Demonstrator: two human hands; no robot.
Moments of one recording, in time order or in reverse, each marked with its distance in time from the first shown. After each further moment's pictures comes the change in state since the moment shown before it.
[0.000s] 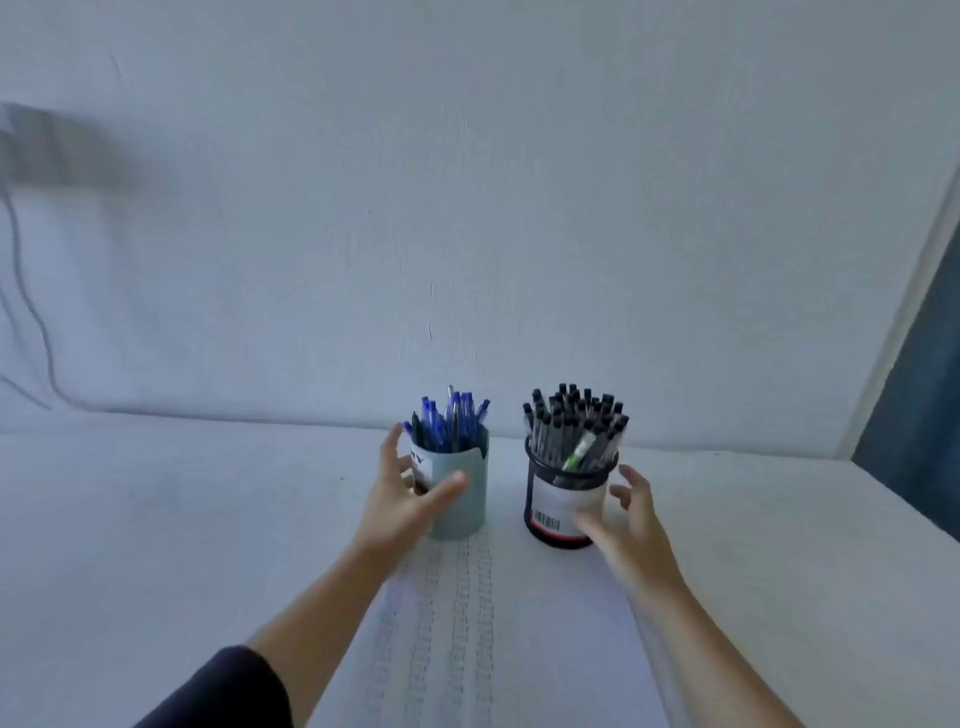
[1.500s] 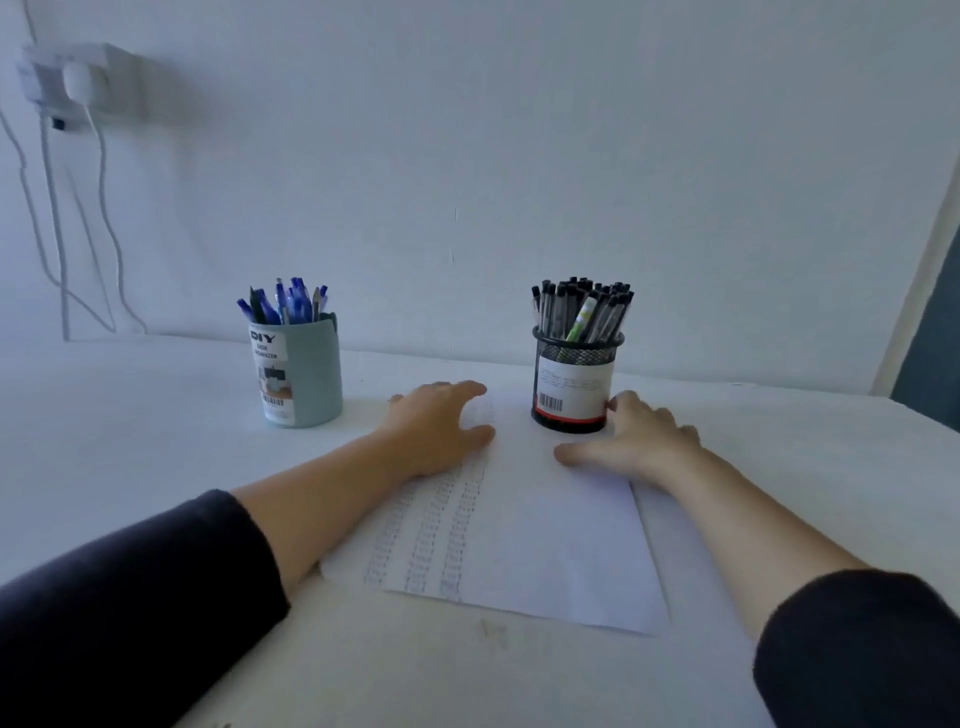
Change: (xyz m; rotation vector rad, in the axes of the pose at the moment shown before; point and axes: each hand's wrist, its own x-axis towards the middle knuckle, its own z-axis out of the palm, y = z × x) left_hand -0.051 -0.003 0.018 1.256 -0.154 0.243; right_hand -0.013 0.004 -0.011 -0.822 -0.151 -0.111
